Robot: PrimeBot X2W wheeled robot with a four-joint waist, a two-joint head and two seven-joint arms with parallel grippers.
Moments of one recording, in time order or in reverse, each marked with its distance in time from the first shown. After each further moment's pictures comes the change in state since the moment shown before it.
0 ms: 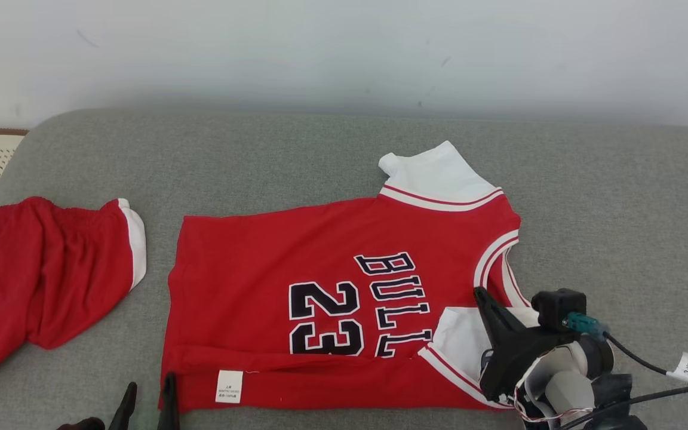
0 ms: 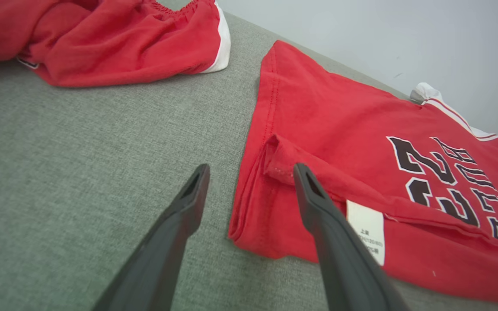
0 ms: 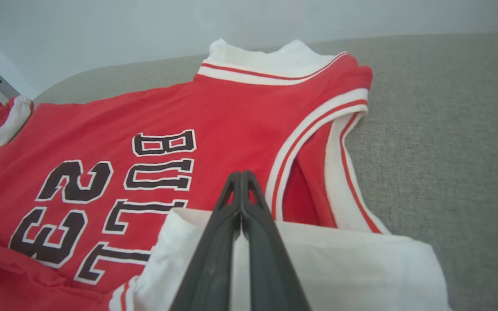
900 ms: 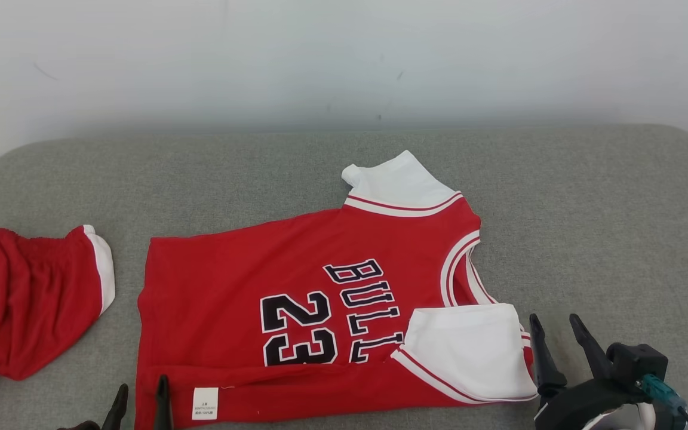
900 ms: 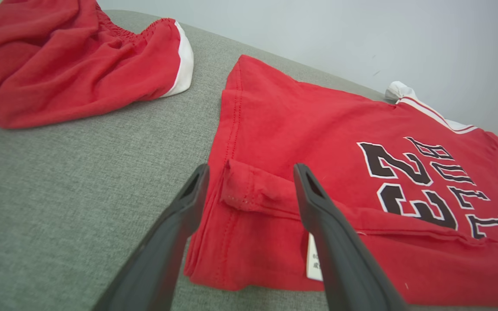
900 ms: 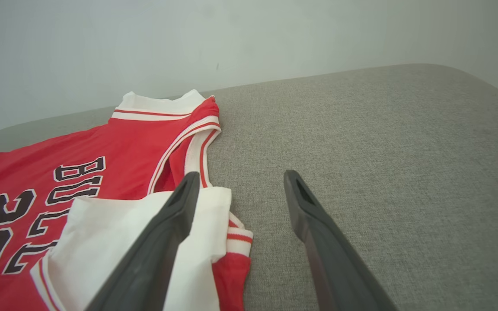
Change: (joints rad) left arm 0.030 0.000 0.022 -0.047 0.049 0.027 0.000; right arm 0.306 0.031 -0.462 -0.366 -0.309 0.000 0.000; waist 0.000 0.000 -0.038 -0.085
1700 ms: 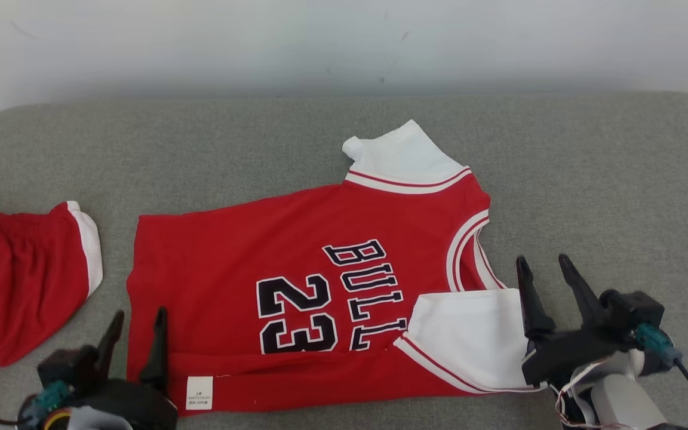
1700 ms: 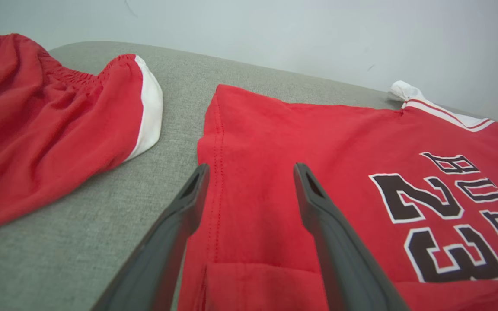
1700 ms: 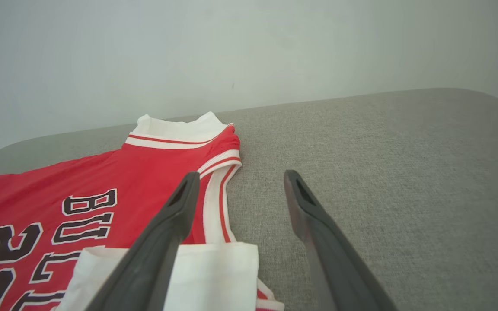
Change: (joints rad) left arm -0.193 0.027 -0.005 0.087 0.104 -0.030 0.000; right arm -0.094 0.013 0.016 -0.045 -0.009 0.000 0.000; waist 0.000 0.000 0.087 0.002
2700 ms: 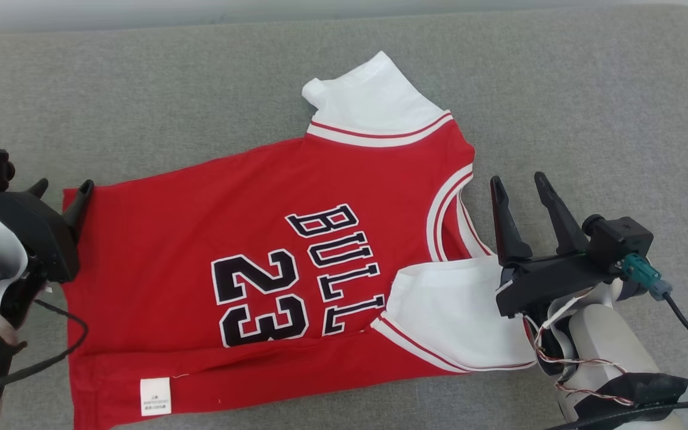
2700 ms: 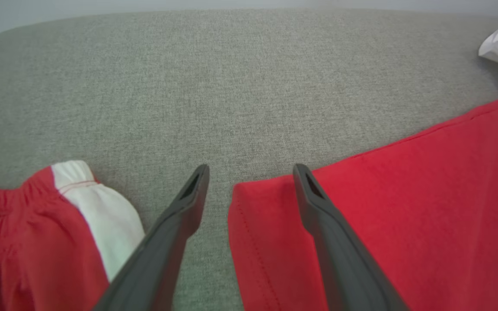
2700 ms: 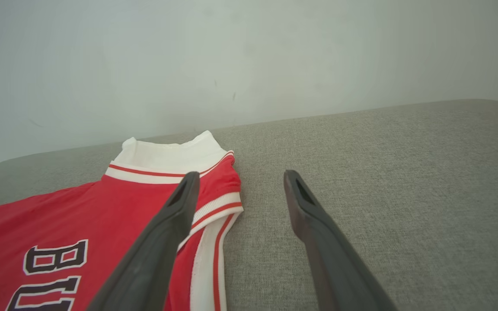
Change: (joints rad) left arm -0.614 0.360 -0.490 0.292 -0.403 -0.023 0.449; right arm -0.204 0.027 0.060 -0.004 0.026 0.000 0.000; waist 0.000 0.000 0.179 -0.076
